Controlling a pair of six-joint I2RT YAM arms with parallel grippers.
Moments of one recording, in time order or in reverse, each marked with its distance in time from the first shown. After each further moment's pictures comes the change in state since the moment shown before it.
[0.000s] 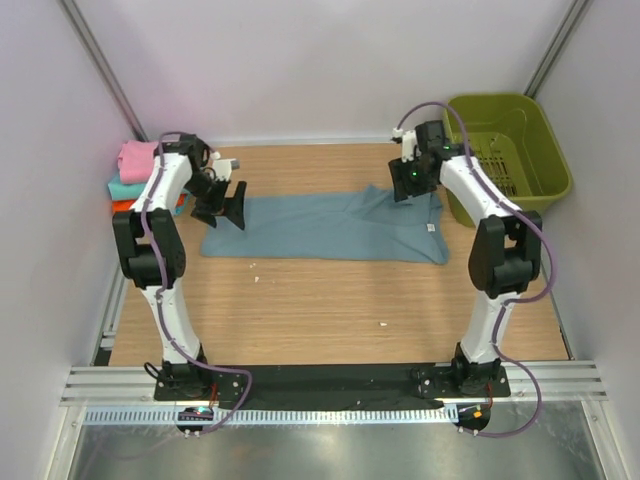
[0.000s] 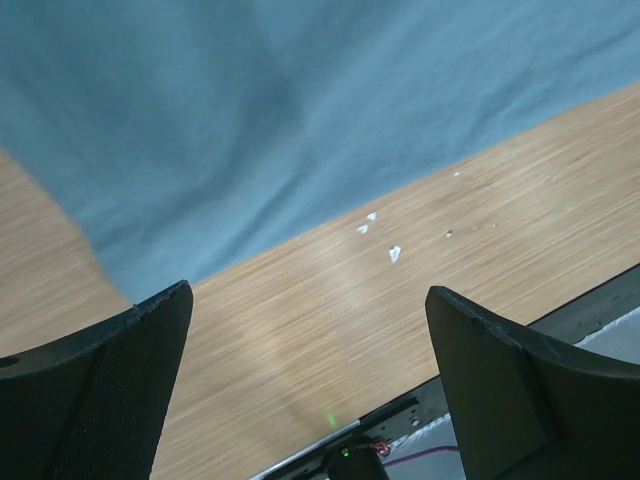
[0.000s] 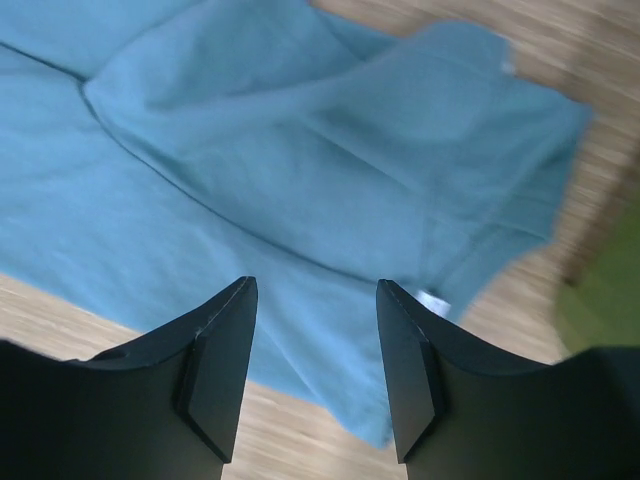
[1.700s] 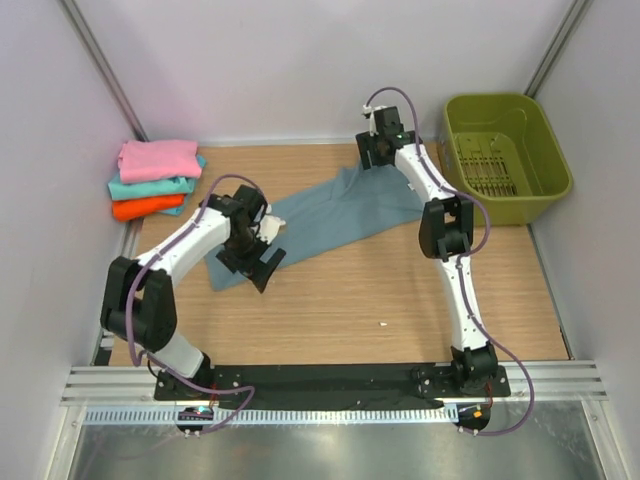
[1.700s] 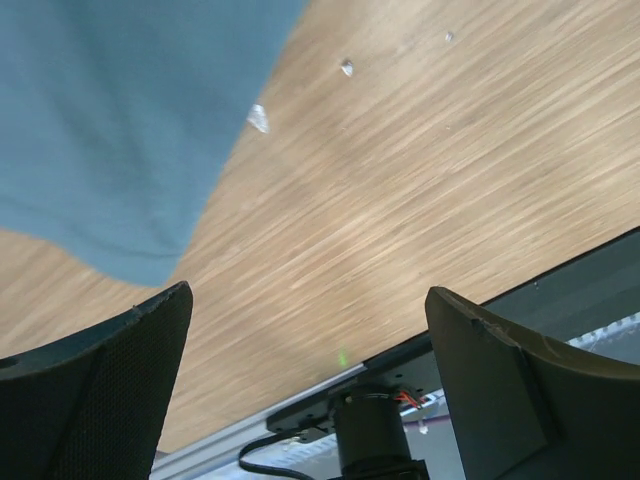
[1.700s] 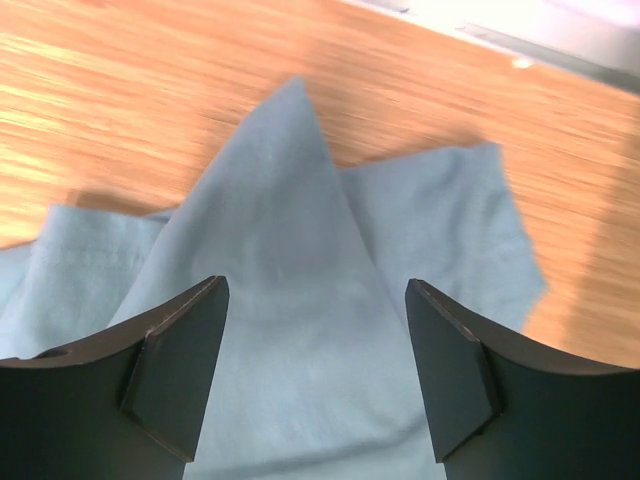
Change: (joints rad) left arm -0.440 -0.448 -0.669 0.192 -0.260 -0.054; right arm 0.120 0.723 0.816 0.130 0.243 0.092
